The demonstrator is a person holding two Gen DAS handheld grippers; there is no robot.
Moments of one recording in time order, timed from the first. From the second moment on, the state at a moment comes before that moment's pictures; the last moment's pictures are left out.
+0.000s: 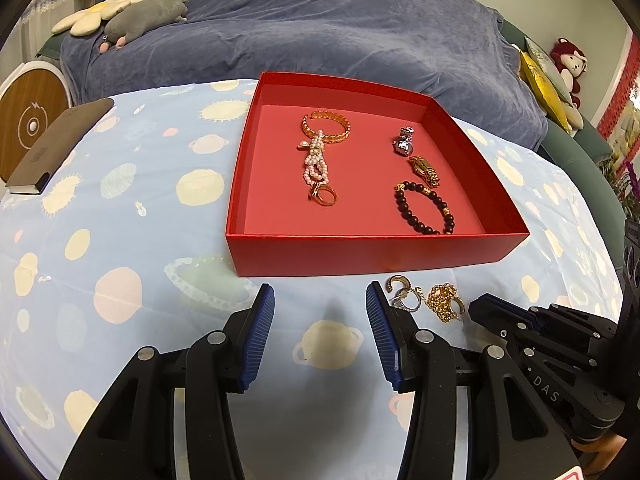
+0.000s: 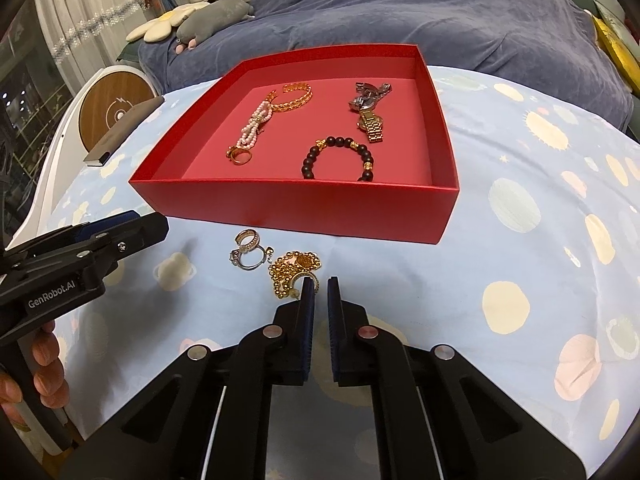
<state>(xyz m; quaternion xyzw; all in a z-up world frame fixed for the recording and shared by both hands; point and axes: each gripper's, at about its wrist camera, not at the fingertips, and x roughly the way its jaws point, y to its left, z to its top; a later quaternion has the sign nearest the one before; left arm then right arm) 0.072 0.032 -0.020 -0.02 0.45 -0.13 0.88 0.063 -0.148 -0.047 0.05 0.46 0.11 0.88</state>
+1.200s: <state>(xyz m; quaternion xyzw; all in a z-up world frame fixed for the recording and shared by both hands) 0.070 0.006 -0.030 0.00 0.47 -0.15 0.87 0.057 -0.152 -0.040 0.04 0.45 0.11 0.88</state>
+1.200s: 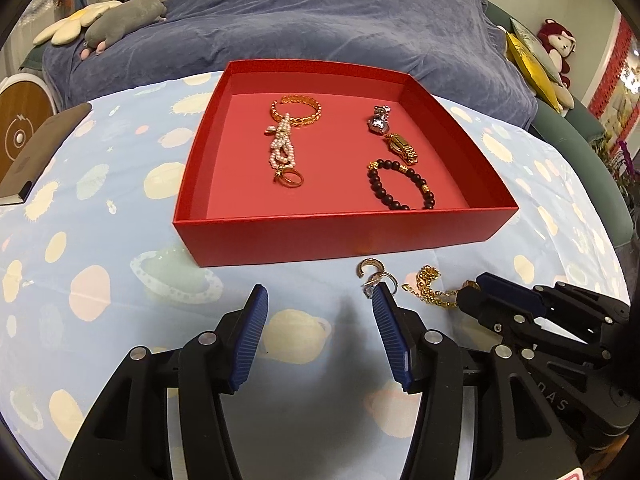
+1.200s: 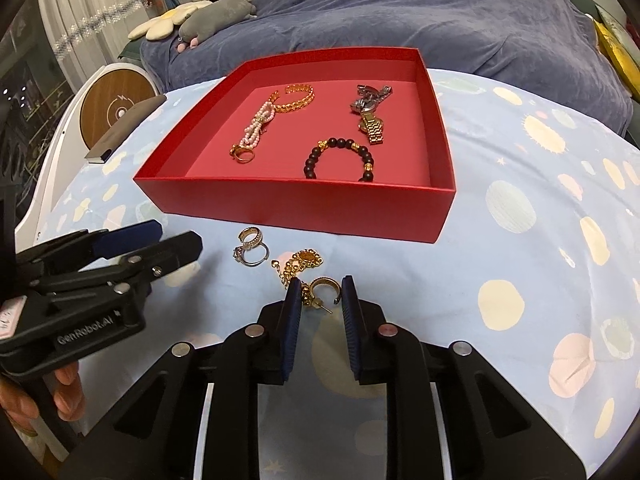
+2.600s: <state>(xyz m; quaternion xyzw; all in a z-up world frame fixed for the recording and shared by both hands) 0.086 -0.035 -0.051 0.03 0.45 -0.16 0.88 0.037 -0.210 -0.052 0.07 0.47 0.09 0.87</state>
